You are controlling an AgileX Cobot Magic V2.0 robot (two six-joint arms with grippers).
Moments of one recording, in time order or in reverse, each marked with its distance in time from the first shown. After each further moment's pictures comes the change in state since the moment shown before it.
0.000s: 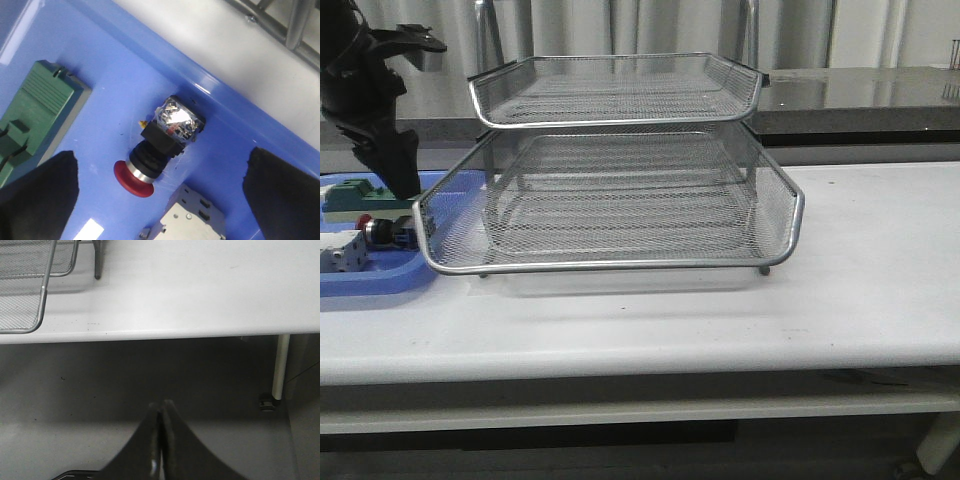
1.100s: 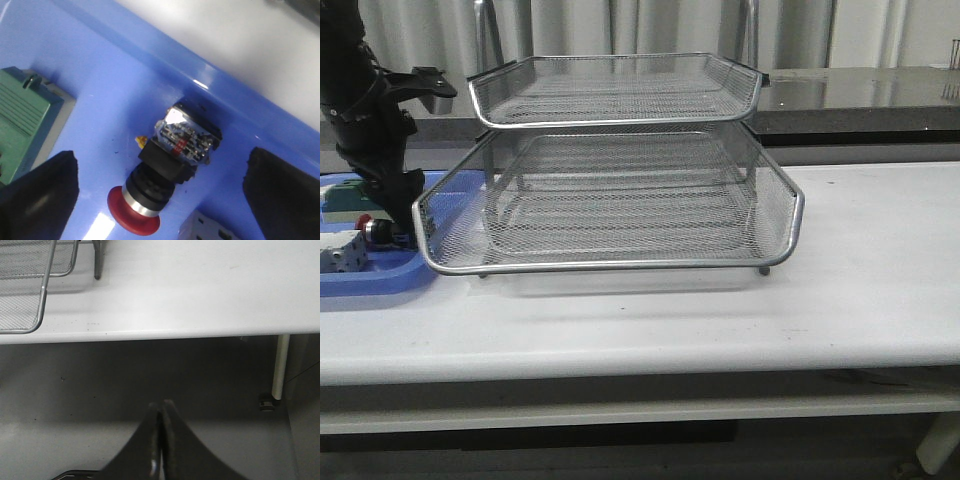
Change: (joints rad) left arm 0.000 0.089 -0.015 0.012 -0.060 0.053; right arm 0.000 0.000 0.000 0.000 0.000 0.000
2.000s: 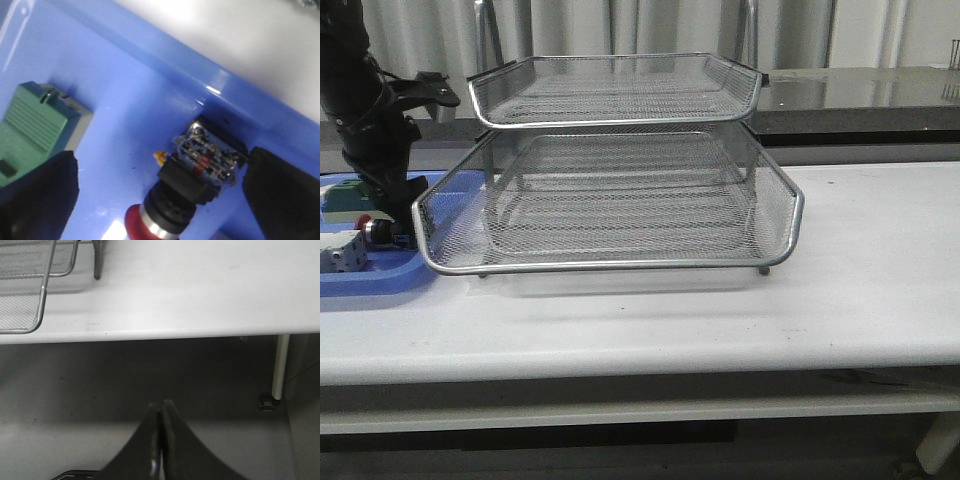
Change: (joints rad) left arm 0.000 0.031 0.000 0.011 -0.070 0.025; right arm 0.000 0.000 0.000 0.000 0.000 0.000
